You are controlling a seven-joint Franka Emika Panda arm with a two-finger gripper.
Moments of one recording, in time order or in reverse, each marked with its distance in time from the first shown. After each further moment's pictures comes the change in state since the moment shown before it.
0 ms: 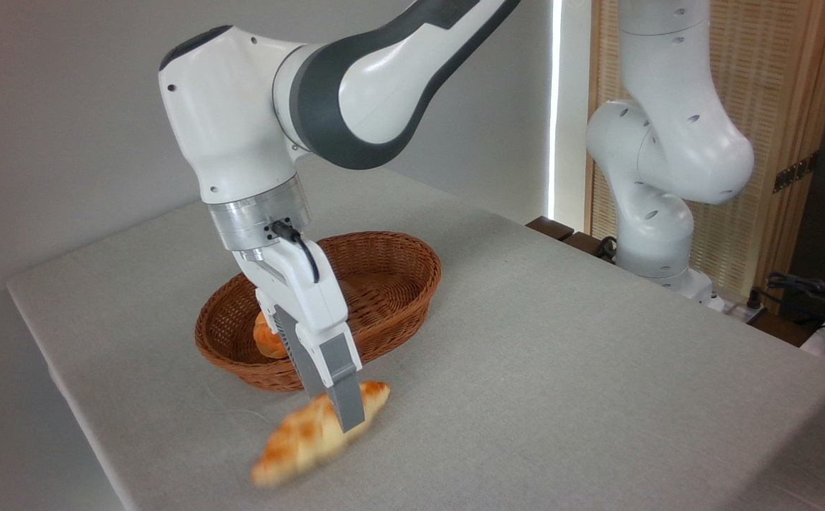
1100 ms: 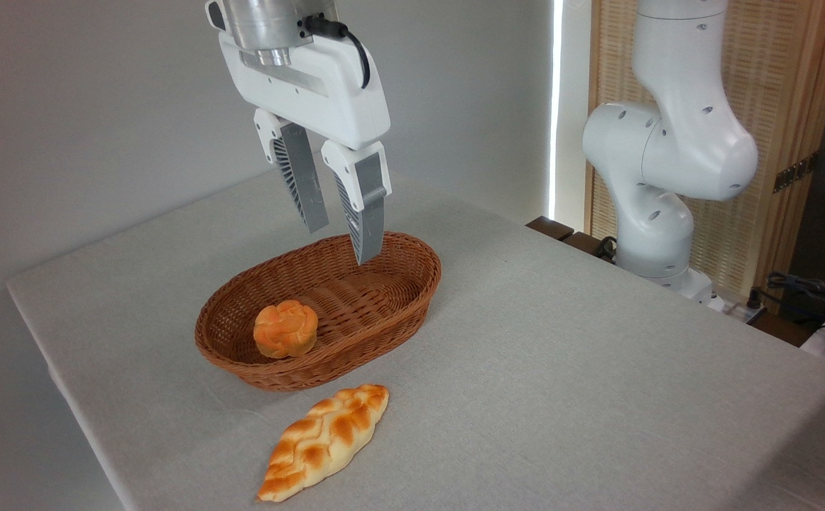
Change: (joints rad) arm 0.131 -0.175 -0.100 0.207 -0.230 -0.404 -0.001
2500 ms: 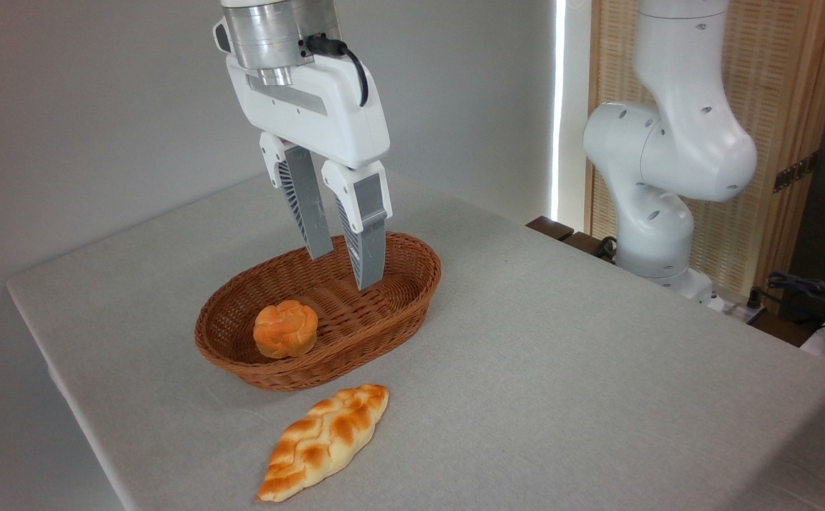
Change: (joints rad) arm -0.042 -0.012 0.043 -0.059 0.068 0.093 0.037
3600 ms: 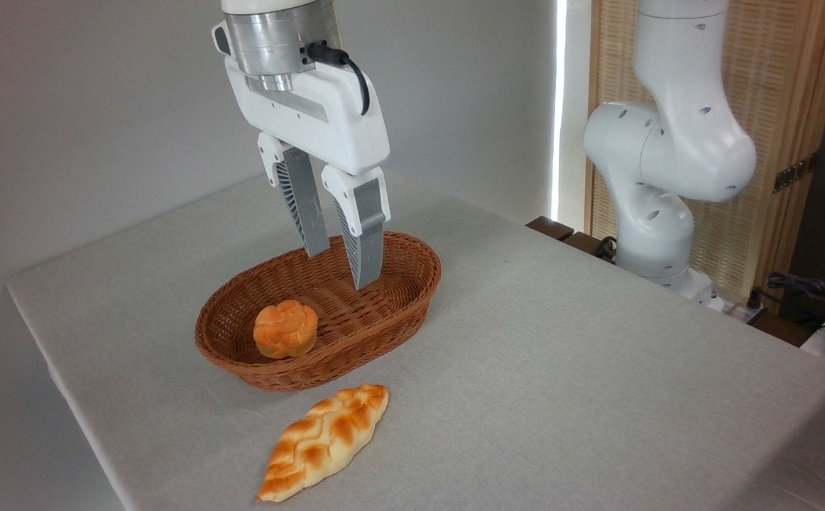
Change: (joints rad) arm -0.015 0.000 0.020 -0.009 -0.040 0.000 -0.007
